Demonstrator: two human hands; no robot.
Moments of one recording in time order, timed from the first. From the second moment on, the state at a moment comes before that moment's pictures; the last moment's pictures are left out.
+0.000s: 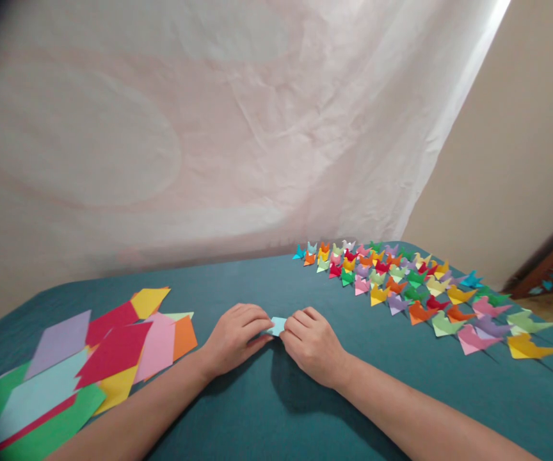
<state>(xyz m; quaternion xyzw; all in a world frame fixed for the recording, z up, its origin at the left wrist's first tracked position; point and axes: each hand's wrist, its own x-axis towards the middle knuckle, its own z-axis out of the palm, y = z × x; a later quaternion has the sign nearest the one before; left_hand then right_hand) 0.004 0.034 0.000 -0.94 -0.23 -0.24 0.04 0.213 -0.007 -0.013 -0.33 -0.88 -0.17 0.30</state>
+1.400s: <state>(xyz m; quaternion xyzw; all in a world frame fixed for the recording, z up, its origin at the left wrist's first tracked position) 0.008 -0.004 0.007 -0.94 -0.30 -0.14 -0.01 0.216 -0.013 -0.012 -0.32 -0.90 -0.20 0.23</state>
